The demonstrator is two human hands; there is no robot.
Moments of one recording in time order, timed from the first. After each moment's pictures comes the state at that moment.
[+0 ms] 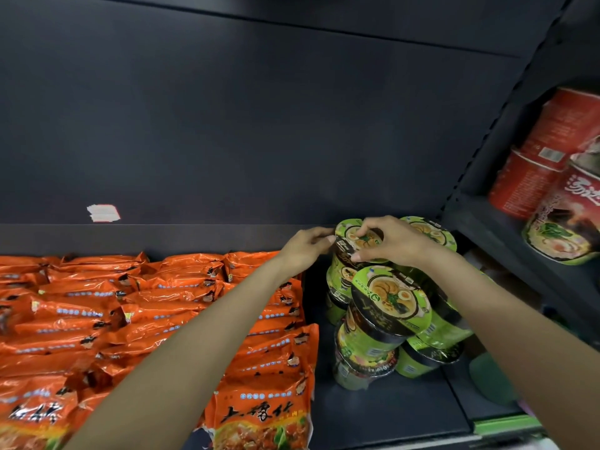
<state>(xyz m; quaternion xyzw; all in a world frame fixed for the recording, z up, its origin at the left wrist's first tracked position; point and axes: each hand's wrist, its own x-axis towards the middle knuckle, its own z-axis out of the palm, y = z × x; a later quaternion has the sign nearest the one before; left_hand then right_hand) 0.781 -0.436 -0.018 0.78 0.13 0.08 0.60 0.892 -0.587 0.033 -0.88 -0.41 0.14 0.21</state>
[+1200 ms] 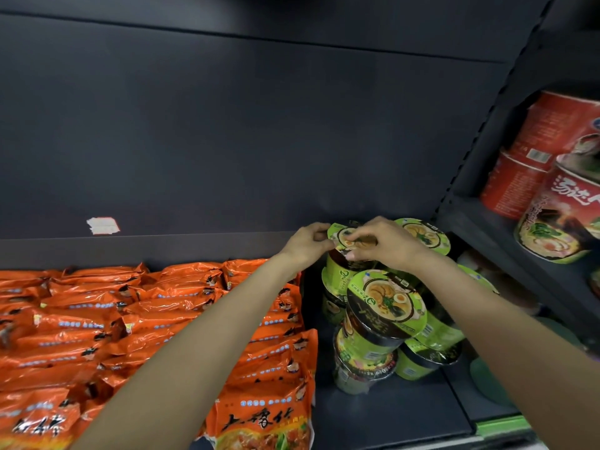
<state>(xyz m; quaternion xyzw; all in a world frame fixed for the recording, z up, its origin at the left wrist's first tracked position) 0.796 -0.438 -0.005 0.79 0.19 0.08 0.57 0.894 -0.586 0.027 -0.88 -0.43 0.10 0.19</state>
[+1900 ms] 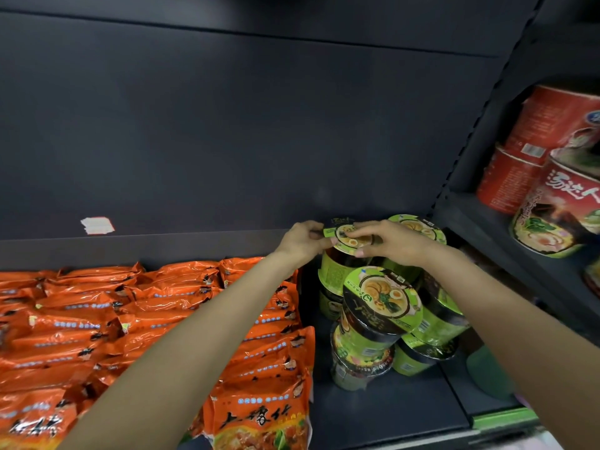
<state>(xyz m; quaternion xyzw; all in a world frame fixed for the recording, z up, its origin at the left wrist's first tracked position) 0.798 -0.438 -0.007 0.79 0.21 0.07 0.57 0.902 -0.598 0.035 -0.85 -0.46 0.18 0.18</state>
